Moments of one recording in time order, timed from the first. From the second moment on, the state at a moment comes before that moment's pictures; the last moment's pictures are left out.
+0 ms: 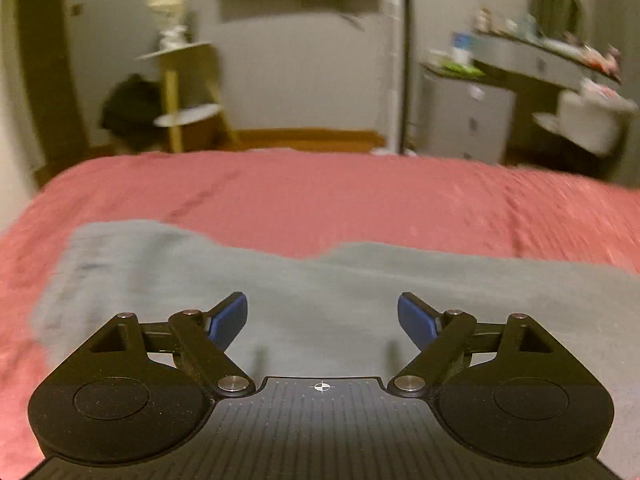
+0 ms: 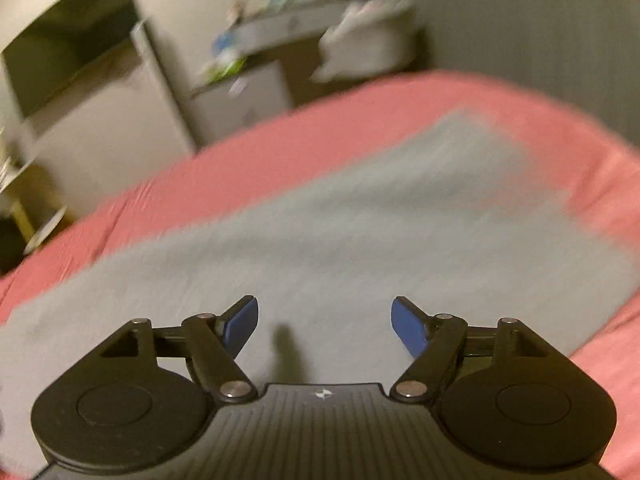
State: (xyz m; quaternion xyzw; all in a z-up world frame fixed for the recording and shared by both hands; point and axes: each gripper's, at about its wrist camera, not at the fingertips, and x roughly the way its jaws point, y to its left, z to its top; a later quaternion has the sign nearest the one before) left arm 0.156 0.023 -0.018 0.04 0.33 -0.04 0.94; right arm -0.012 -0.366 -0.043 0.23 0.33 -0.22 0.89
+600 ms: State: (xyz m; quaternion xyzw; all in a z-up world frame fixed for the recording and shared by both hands) left arm 0.116 0.046 -0.047 0.01 0.36 0.15 0.92; right arm -0.009 -0.460 -0.064 0.38 0.25 -0.24 0.85
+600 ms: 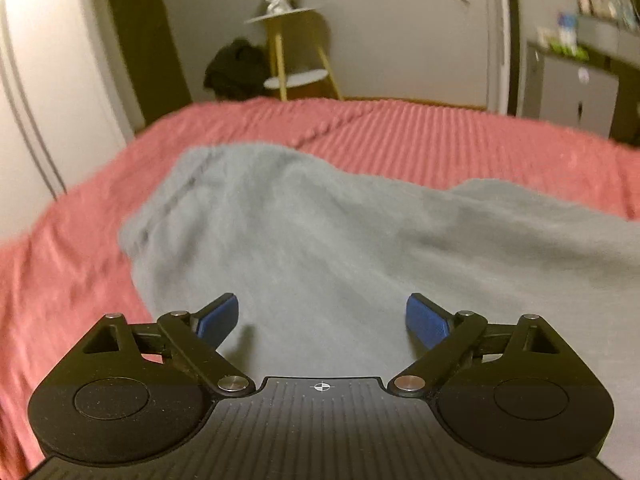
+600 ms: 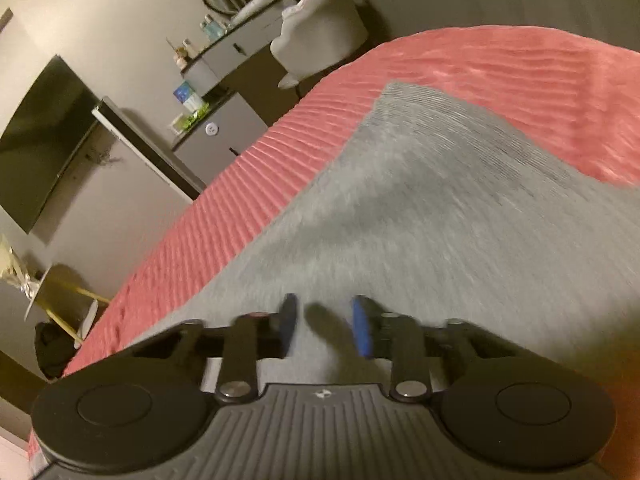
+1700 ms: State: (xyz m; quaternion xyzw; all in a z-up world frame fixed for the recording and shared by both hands) left arm 0.084 0.008 -0.063 0.00 0.36 0.05 0.93; right arm -0.174 -0.509 -0.076 0.50 0.18 -0.26 0.80
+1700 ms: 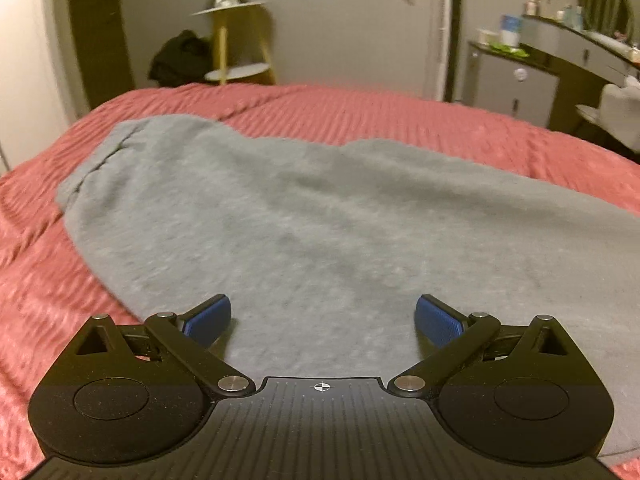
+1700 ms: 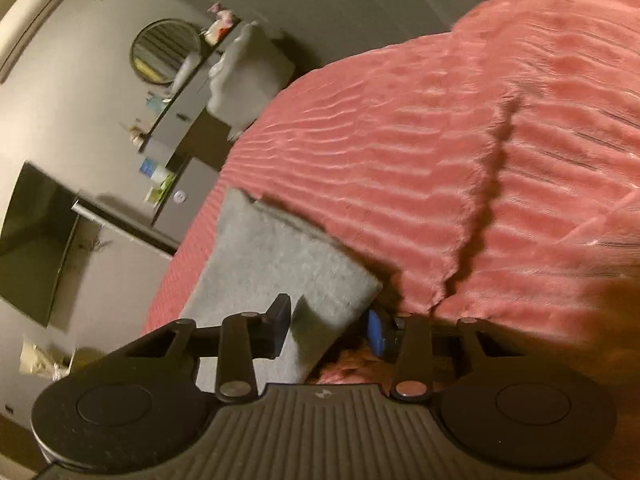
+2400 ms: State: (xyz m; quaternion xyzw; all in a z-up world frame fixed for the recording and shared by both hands) left arm 0.097 0.034 -0.072 -0.01 0.35 0.16 0.92; right arm -0.142 -0.495 -0.062 0.49 0.19 -0.27 0.81
